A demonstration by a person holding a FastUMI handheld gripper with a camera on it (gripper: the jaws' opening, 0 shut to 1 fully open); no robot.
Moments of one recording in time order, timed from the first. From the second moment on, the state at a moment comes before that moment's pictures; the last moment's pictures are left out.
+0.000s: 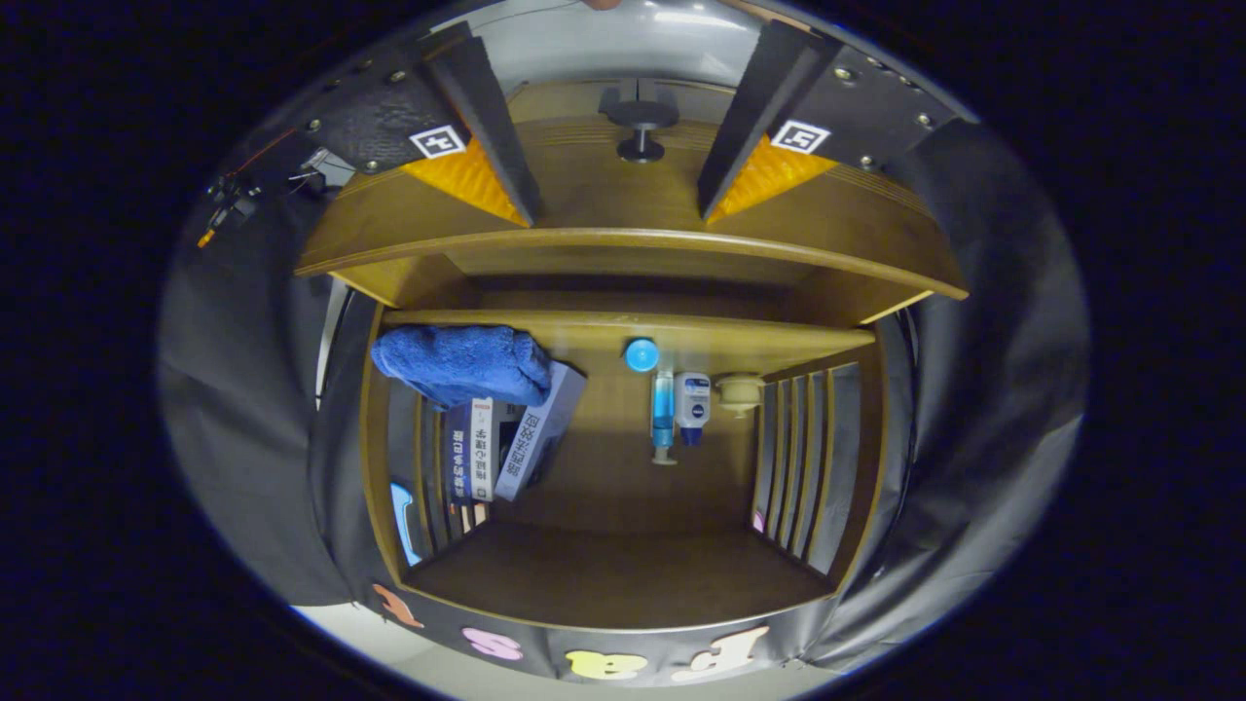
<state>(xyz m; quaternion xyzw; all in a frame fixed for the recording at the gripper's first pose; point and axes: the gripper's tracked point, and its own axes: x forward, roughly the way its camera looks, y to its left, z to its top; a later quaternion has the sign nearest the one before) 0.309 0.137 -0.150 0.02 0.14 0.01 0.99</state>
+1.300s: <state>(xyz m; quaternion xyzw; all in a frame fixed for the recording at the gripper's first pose) 0.416 0.147 -0.159 0.03 0.12 0.01 0.99</state>
